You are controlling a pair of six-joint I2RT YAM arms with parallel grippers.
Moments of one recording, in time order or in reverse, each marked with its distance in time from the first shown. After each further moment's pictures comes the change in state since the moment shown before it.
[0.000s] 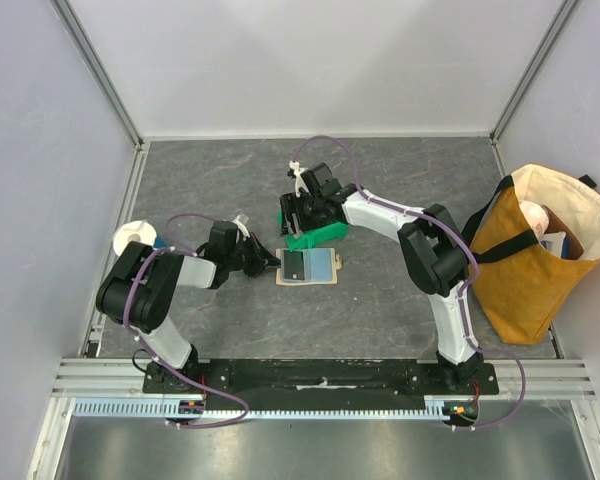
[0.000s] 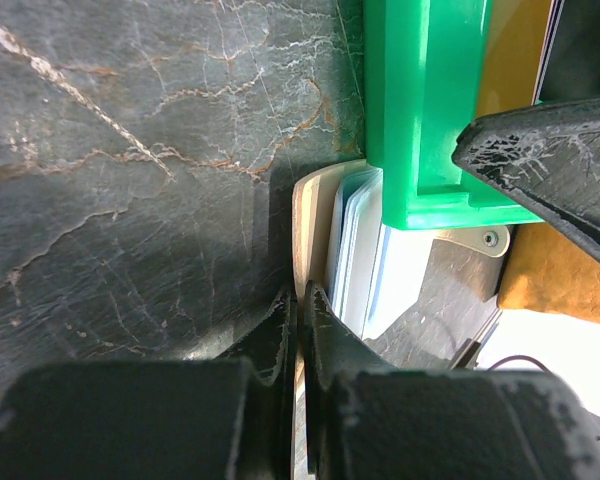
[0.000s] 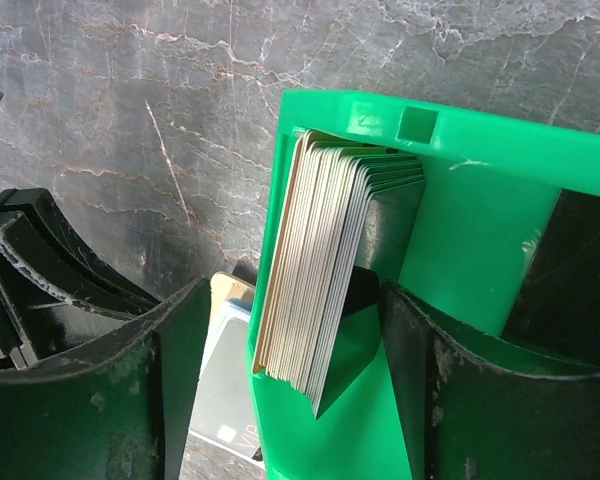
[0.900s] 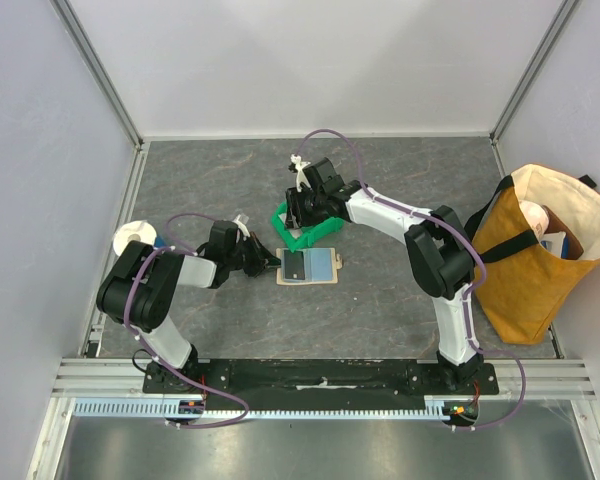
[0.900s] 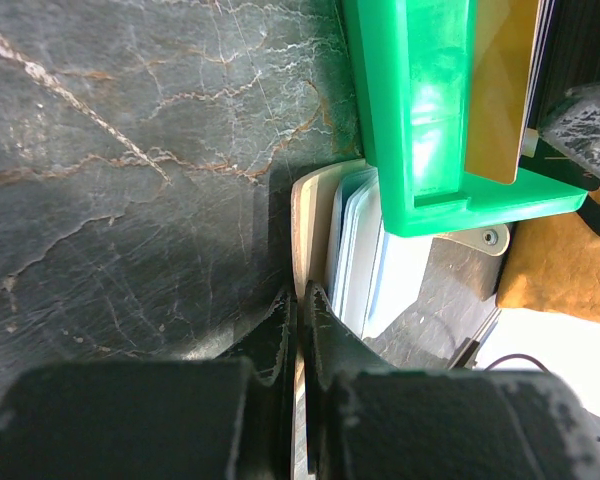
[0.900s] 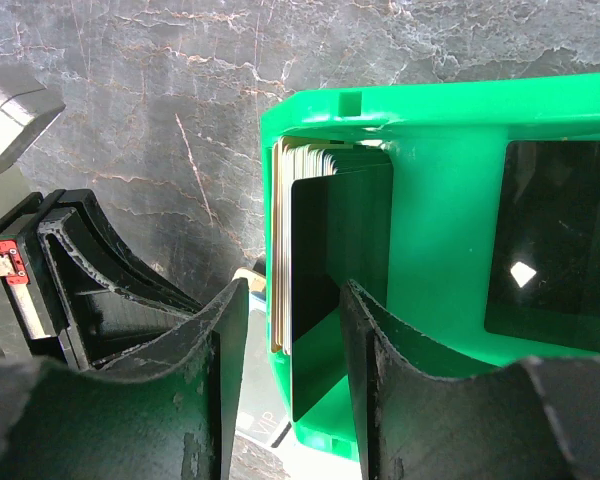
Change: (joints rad) left arm 0.000 0.006 0.005 -0.001 0.005 0.000; right arm -0.004 -0.043 0.000 -0.003 0.000 0.006
